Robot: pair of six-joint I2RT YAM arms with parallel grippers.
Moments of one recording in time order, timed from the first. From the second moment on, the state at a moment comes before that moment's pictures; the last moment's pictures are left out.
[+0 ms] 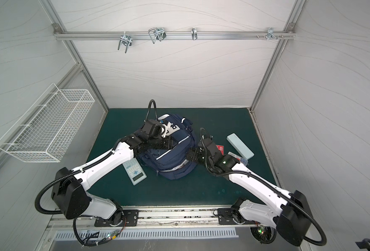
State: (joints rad) left arm -0.60 1.45 1.20 -0.52 0.24 -0.55; right arm 0.83 1.06 0.82 -0.47 0.02 0.87
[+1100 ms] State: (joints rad) left arm -0.27 1.39 0.61 -0.27 0.47 -1.05; right arm 1.31 1.68 1.07 -0.38 0.18 0.80
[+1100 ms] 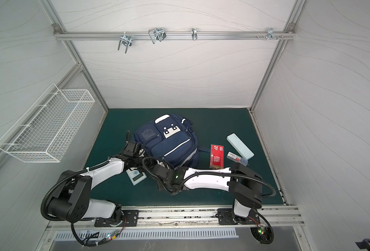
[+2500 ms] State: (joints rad) left arm -0.25 1.28 0.65 -0.33 0.44 -0.99; right arm 1.19 1.85 1.00 0.11 0.13 0.71
